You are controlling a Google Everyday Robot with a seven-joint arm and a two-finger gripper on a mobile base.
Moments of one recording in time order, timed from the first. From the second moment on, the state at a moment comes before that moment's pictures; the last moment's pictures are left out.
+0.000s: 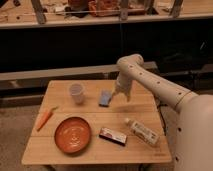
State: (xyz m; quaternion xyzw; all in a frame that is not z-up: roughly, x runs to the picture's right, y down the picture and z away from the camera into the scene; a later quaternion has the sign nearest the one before) arm 0.088 0.041 0.851 -0.21 -0.27 -0.61 0.71
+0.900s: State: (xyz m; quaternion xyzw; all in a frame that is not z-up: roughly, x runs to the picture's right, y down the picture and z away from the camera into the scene) arm 0.030 0.018 0.937 -0.21 -0.27 -0.61 0.71
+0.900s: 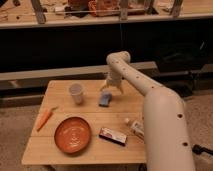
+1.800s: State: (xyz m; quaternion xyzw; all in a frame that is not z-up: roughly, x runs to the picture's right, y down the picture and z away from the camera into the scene) arm -0.024 0.060 0.971 -0.24 -0.26 -0.60 0.72
